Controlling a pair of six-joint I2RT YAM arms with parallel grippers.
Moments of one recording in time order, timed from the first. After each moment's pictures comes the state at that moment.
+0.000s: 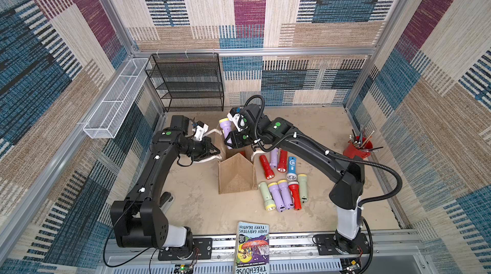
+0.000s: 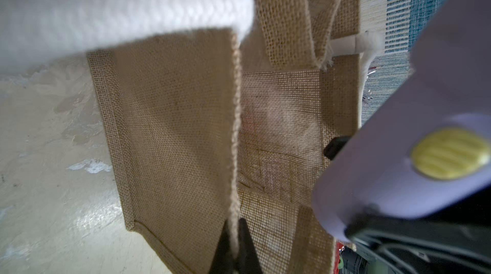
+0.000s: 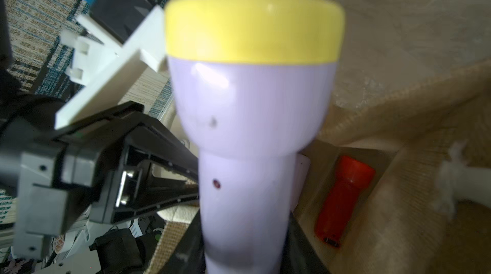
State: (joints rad) left arm -0.03 1.41 1.29 -1.01 0.74 -0.25; right arm 0.85 1.92 1.93 -0.74 -0.25 0.43
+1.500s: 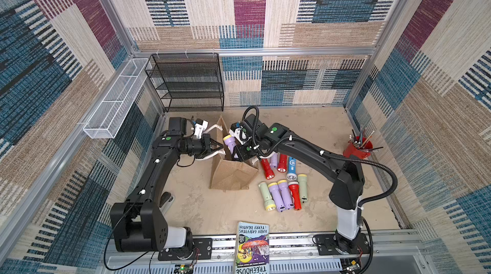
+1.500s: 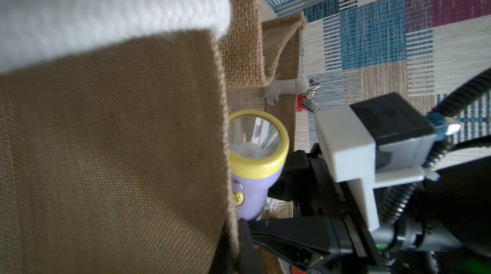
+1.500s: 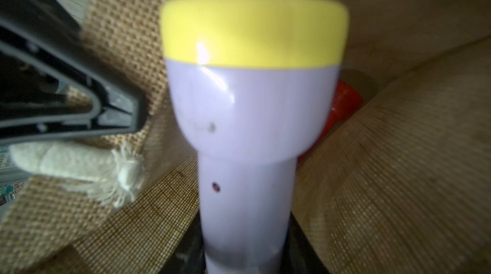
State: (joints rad) left arm -0.01 1.40 1.19 -0.76 0.96 -0.37; right arm 0.85 1.95 1.85 -0.87 -0.29 0.30
